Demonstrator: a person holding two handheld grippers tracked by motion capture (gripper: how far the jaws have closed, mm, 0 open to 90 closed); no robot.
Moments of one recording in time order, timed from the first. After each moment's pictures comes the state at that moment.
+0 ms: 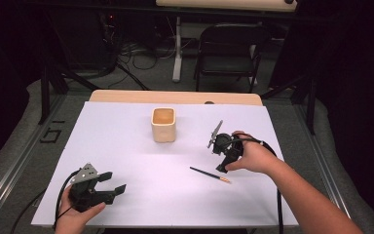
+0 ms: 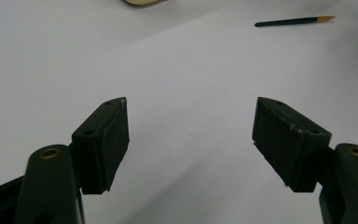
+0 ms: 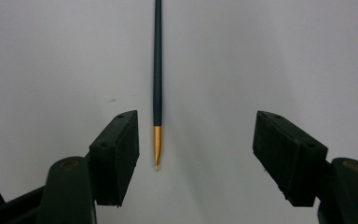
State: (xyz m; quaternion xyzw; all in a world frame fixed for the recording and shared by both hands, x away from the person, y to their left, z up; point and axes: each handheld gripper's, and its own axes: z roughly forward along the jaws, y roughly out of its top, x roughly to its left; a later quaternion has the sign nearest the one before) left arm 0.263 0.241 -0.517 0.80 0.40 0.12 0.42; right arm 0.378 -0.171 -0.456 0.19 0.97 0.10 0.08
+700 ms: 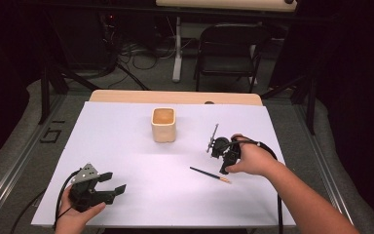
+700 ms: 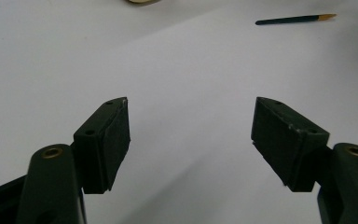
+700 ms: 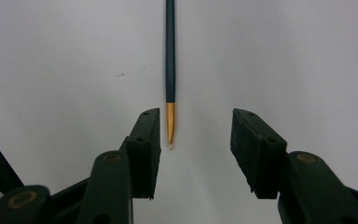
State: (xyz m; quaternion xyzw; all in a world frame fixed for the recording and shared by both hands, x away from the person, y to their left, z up) left arm 0.263 0.241 -0.518 0.80 0.40 0.12 0.42; right arm 0.376 -0.168 -0.465 0.20 0.98 0.04 0.05
